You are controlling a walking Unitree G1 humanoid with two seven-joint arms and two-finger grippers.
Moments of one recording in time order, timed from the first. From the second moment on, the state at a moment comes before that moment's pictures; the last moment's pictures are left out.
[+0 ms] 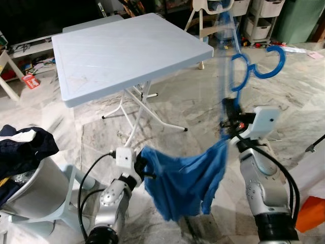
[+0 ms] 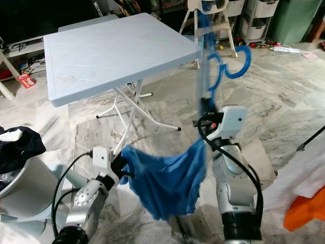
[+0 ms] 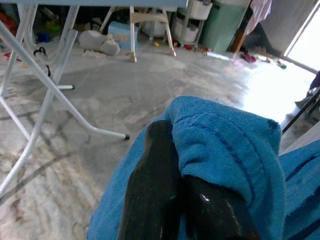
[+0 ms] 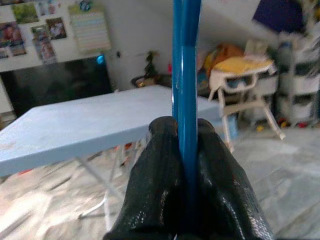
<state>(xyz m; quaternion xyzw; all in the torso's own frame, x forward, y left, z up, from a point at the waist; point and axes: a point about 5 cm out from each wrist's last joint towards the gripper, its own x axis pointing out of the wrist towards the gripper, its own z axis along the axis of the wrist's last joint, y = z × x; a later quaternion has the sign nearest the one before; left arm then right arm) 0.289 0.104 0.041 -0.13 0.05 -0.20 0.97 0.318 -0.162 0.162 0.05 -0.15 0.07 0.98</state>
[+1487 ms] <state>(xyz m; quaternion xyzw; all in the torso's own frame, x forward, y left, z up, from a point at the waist) 0.315 0.116 0.142 -0.19 -0.06 -0.21 0.96 0.318 -0.169 0.036 -0.11 0.14 0.15 0.97</state>
